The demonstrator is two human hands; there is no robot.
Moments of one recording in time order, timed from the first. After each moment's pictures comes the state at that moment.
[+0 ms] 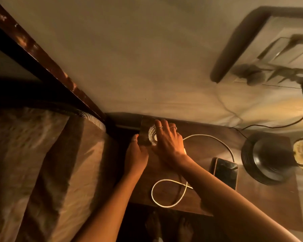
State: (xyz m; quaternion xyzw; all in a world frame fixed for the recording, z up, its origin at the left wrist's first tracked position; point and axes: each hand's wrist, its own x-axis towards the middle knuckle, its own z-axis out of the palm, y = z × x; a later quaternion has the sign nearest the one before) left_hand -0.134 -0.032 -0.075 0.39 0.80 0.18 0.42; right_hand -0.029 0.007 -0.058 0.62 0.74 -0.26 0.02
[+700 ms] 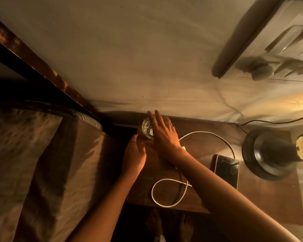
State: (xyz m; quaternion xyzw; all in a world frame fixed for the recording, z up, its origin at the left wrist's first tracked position) left_hand -0.139 -0.028 -0.101 0.41 0.80 0.15 0.42; right_hand -0.035 0.023 -0.077 0.61 0.73 -0.32 0.00
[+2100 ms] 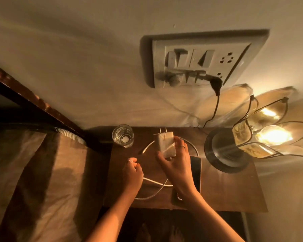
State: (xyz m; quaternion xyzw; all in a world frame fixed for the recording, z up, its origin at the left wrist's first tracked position) left_hand -0.040 -0.093 -0.065 0.42 0.79 0.20 0.40; right_hand 0.092 -0.095 0.005 0.72 0.48 -0.36 -0.36
